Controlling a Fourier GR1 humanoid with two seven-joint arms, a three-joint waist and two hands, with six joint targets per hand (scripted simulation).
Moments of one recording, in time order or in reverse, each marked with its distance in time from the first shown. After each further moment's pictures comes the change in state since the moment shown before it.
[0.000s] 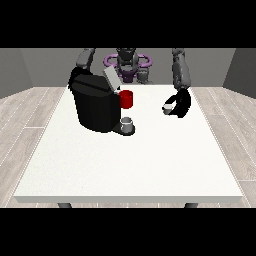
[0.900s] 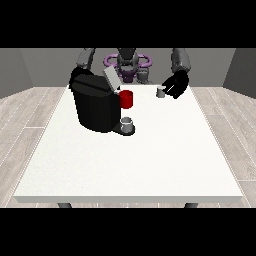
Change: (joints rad) left arm -0.191 -0.007 -0.031 -0.094 -0.016 -0.225 0.016; right arm -0.034 0.003 -0.043 0.155 -0.019 0.000 -0.017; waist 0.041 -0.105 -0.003
